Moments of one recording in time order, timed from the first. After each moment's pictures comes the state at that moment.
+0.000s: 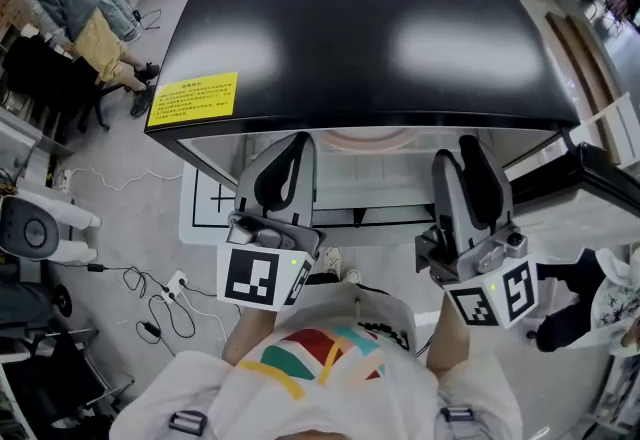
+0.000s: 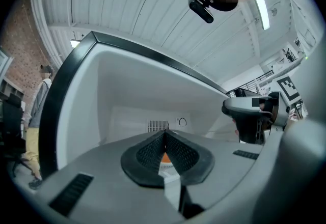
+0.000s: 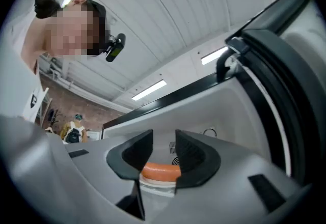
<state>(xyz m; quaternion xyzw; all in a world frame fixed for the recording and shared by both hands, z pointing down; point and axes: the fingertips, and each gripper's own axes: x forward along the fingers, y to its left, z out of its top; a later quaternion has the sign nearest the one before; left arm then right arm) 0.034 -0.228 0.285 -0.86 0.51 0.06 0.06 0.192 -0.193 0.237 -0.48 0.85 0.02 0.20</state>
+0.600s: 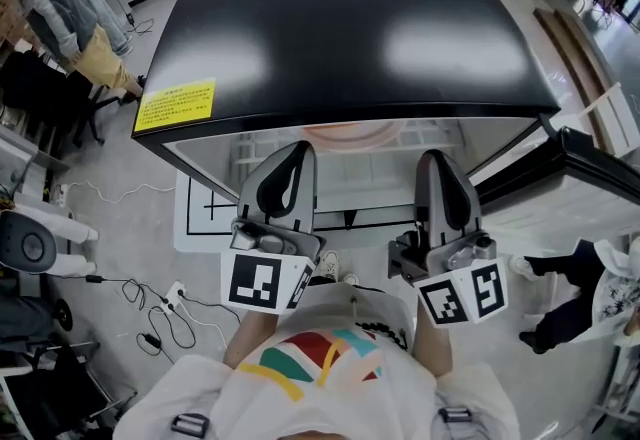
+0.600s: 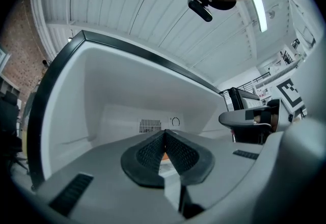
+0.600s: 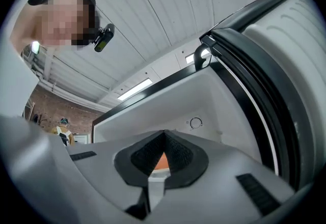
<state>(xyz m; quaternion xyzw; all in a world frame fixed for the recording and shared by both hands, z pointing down) 0.055 -0.219 0.291 -0.87 0.49 0.06 0.06 0.200 -0.192 0.271 -0.54 0.81 -0.04 0.21</state>
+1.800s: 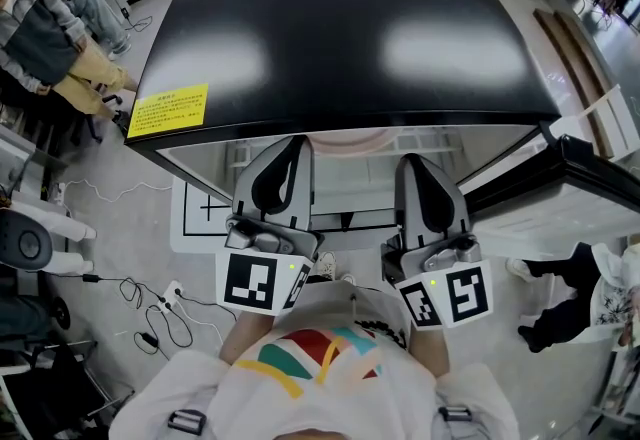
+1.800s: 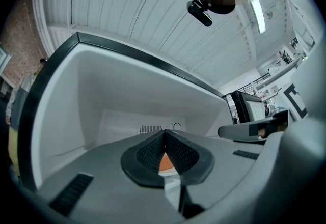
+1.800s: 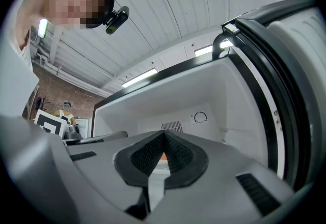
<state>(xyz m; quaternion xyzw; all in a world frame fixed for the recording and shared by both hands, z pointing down) 0.058 -0.227 0.278 -0.86 0.49 0.08 0.07 0.179 -0.201 0.283 -0.55 0.83 -0.01 0.13</state>
